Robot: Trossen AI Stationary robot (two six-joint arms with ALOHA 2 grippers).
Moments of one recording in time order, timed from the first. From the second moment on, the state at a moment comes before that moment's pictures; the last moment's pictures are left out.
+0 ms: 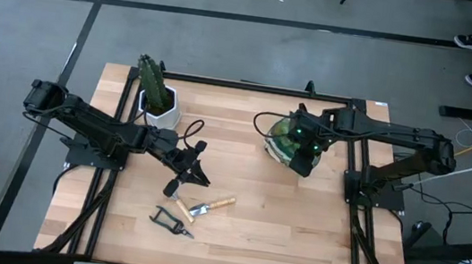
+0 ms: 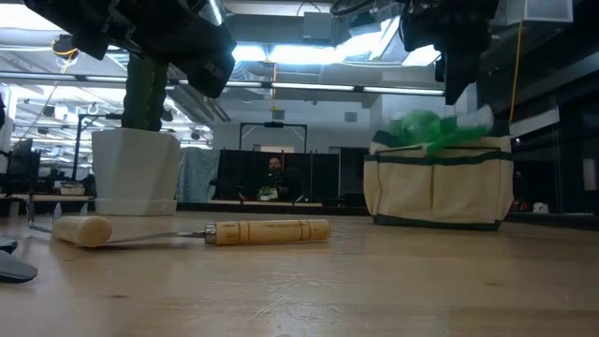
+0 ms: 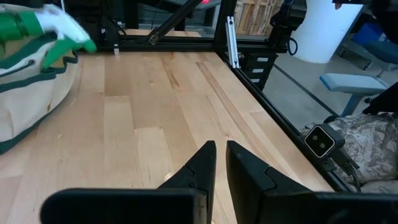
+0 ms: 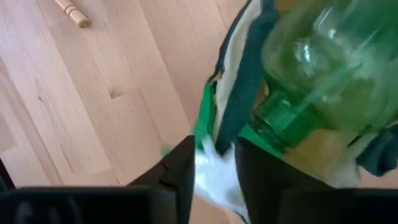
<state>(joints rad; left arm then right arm) -0.11 1.22 0.52 0.39 0.26 -0.09 -0.13 1.38 1.27 -1.22 -0.08 0.27</state>
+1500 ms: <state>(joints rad) -0.11 1.22 0.52 0.39 0.26 -0.09 -0.15 1.54 1.27 -1.25 0.14 0.31</state>
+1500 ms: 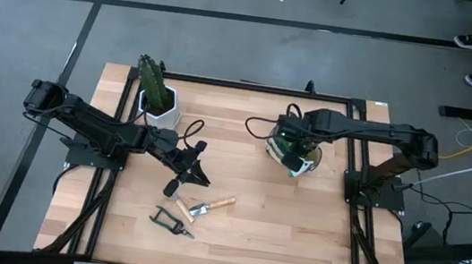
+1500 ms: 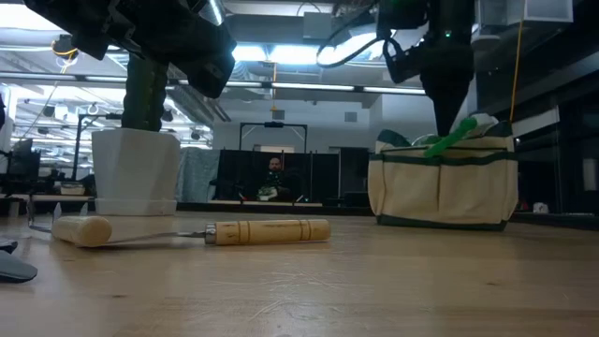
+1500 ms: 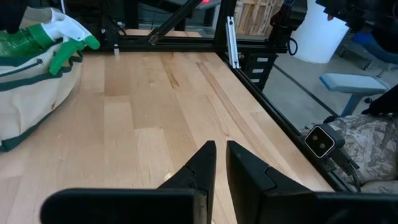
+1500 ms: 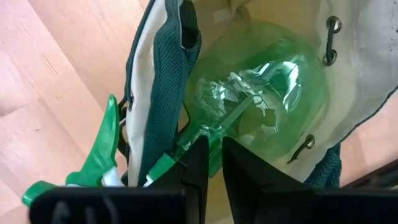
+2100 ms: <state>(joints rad) -0.11 1.22 0.52 0.39 0.26 -0.09 -0.09 1.41 1.36 -1.35 0.02 0.33</state>
